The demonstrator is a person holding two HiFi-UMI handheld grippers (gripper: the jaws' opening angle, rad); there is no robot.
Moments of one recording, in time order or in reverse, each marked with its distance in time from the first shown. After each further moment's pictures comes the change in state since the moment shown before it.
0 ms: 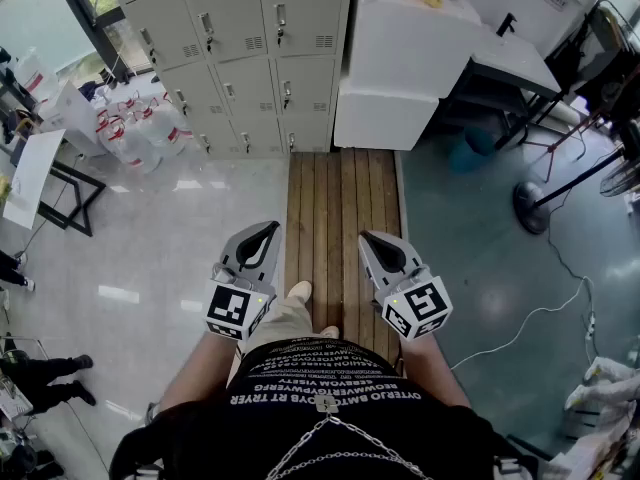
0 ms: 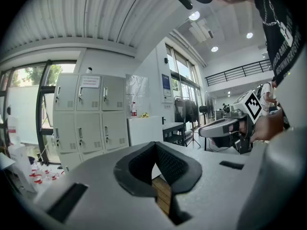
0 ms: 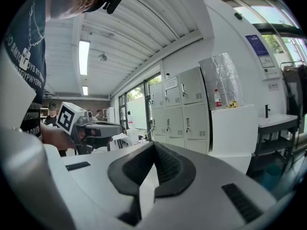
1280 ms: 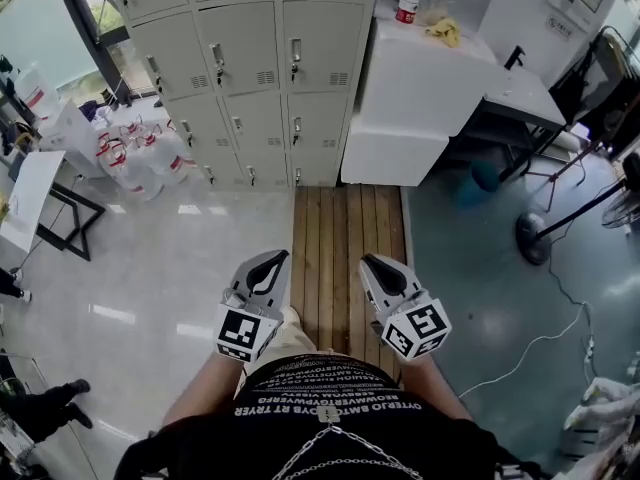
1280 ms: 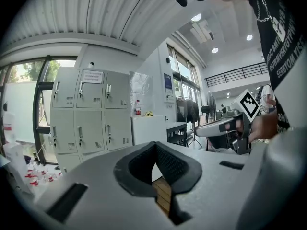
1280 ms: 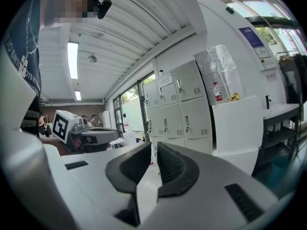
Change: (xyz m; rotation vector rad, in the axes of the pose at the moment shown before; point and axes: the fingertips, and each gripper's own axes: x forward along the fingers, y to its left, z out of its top) left arm 0.037 0.081 -0.011 -0.017 0.005 -0.021; right arm 0.097 -0.018 0.012 0.085 -0.007 -0.016
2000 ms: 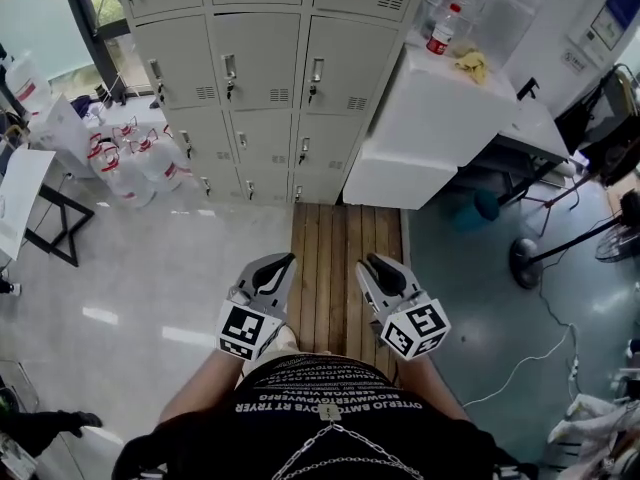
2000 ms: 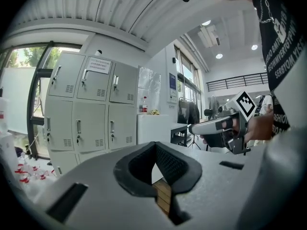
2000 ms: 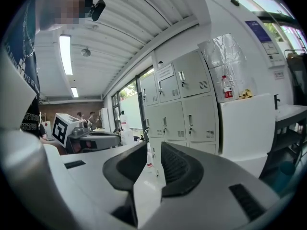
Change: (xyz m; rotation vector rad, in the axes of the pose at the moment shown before) left arm 0.063 0.120 -0.008 -0.080 0.004 -0.055; right arm 0.139 -0.024 0.028 -0.002 0.055 -0.016
